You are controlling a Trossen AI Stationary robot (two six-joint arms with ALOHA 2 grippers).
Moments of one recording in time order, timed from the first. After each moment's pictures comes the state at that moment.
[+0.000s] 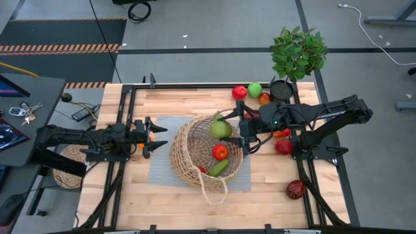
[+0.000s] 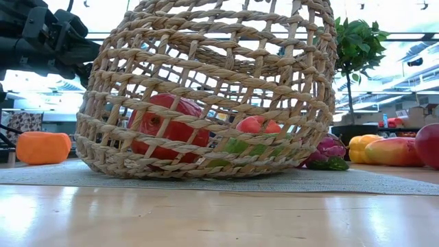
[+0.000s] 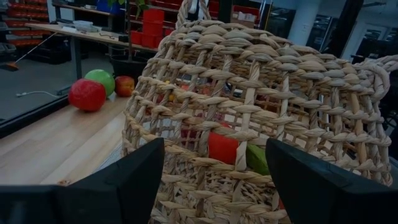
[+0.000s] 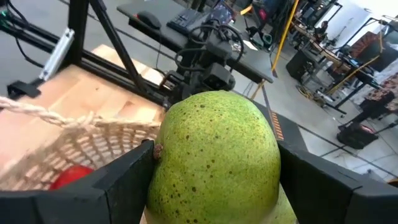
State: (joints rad) left arm 0.00 0.32 0.01 0.29 -0.11 -0.17; right arm 0.18 1.28 1.26 -0.27 0.19 -0.43
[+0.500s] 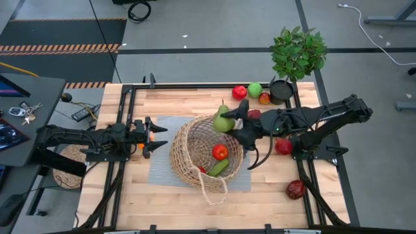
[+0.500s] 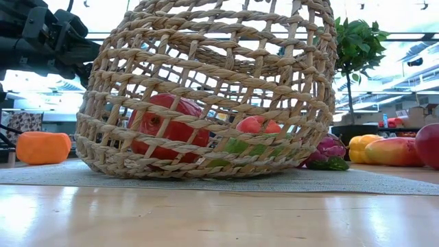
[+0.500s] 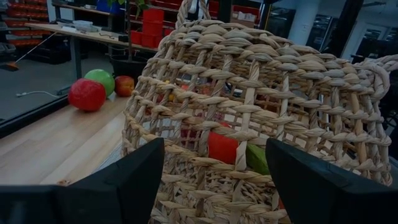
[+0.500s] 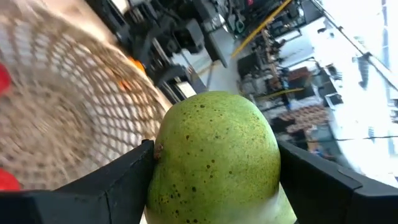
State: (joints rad) left arm 0.00 0.32 0.01 0.29 -0.11 -0.17; right arm 0.25 1.28 1.26 -0.32 0.50 -0.91
